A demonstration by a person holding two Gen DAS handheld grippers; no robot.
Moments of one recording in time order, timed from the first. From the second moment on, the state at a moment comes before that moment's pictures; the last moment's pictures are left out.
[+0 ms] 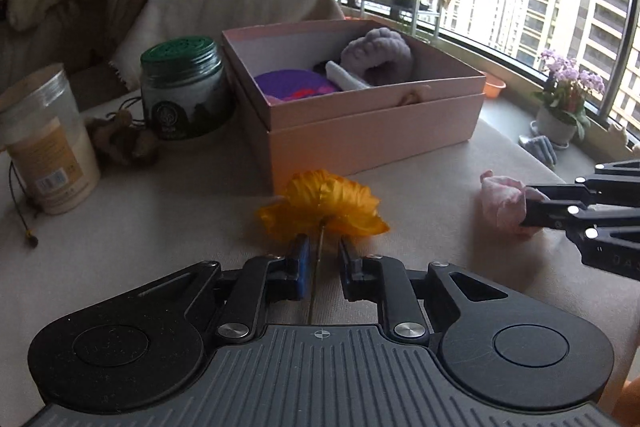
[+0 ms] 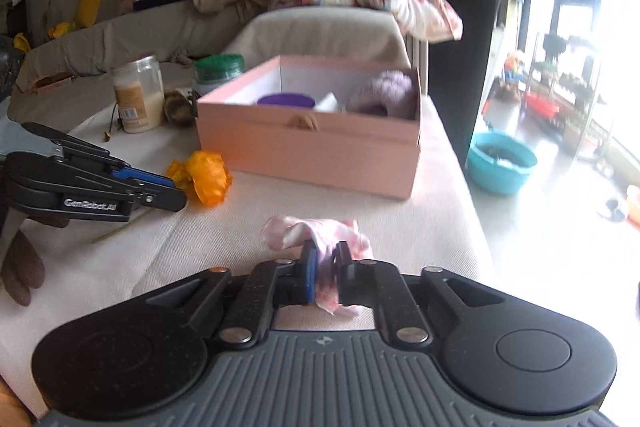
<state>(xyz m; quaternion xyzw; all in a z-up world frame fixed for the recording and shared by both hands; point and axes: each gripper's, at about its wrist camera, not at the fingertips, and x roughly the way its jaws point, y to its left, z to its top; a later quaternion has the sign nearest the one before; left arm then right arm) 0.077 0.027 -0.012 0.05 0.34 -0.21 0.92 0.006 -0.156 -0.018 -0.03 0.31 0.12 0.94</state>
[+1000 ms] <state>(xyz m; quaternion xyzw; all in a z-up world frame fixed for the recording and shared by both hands) 0.033 0.044 0.040 0.00 0.24 -0.24 0.94 -0.034 -0.160 0.052 -0.08 0.22 0.14 0.96</state>
